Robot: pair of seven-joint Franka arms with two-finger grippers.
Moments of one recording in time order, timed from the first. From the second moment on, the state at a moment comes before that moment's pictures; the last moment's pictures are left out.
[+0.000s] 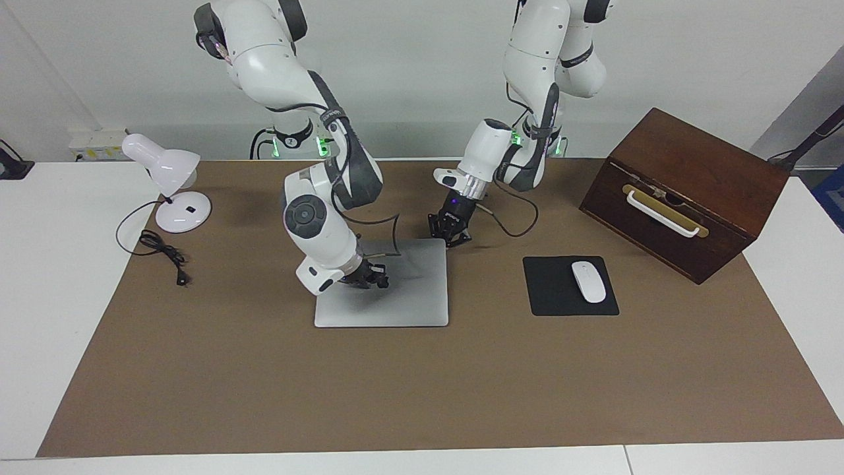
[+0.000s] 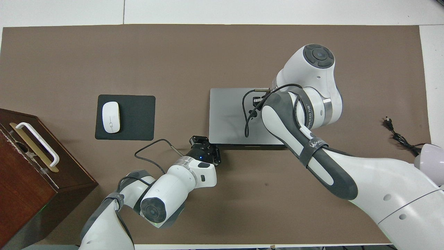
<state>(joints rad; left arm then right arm) -0.71 0.27 -0.01 -2.50 0.02 3.50 0.15 0.18 0.49 0.17 -1.66 0.16 2.05 0.34</state>
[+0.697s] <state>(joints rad) -0.71 0.27 -0.01 -2.50 0.02 3.50 0.15 0.16 0.44 0.17 -1.65 0.16 2.03 0.34</state>
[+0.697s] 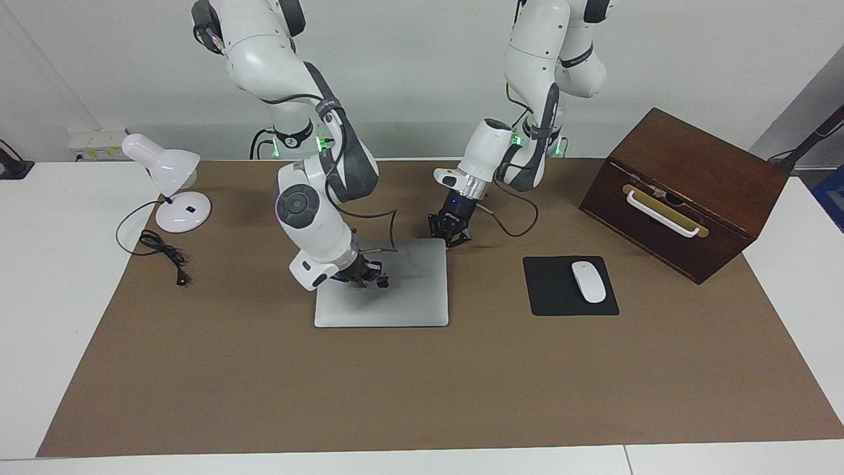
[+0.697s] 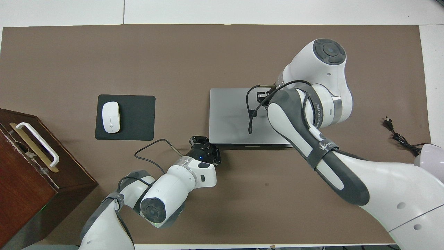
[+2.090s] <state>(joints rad) -0.70 0.25 -0.01 -2.50 0.02 3.43 0.06 -0.21 0.04 0.14 -1.64 -0.02 1.76 0.03</state>
